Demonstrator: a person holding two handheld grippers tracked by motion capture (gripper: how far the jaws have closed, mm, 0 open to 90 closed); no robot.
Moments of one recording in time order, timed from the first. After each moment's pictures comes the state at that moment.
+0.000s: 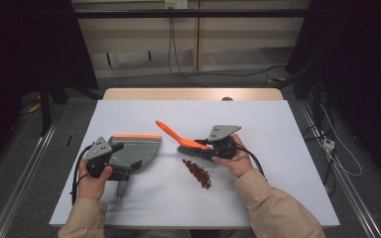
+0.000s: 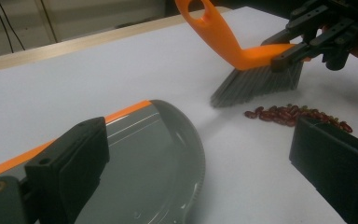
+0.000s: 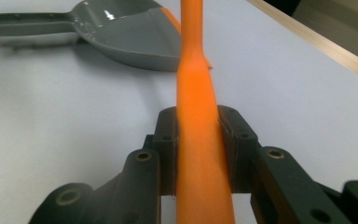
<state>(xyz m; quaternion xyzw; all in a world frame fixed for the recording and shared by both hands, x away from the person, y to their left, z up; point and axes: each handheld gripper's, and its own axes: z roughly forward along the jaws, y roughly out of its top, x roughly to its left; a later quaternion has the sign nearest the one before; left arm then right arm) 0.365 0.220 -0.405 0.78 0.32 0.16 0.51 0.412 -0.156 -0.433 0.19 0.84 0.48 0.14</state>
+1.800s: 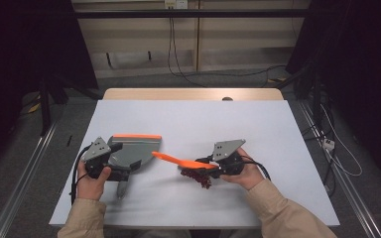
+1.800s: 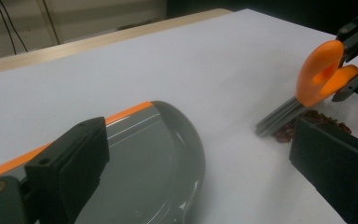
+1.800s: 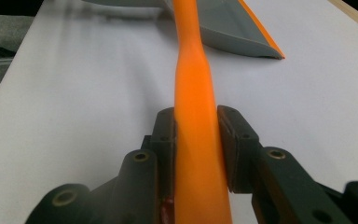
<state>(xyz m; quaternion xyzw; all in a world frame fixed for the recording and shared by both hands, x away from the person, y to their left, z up) 0.362 0.221 -0.403 0.78 0.32 0.16 0.51 0.366 -0.162 -0.428 0.11 0.87 0.47 0.10</state>
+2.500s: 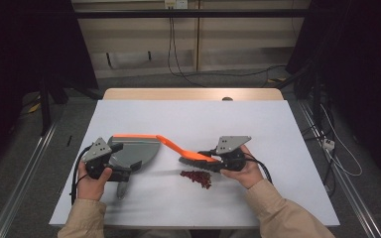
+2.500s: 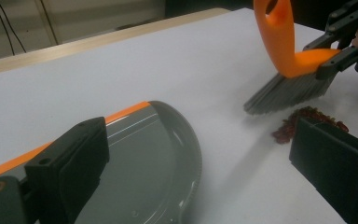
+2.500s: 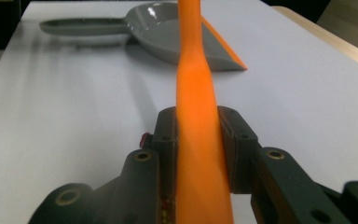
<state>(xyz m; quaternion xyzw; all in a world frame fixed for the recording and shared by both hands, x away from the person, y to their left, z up) 0.360 0.220 -0.403 0.78 0.32 0.16 0.51 0.373 -0.170 -0.425 0.16 0.84 0.50 0.12</state>
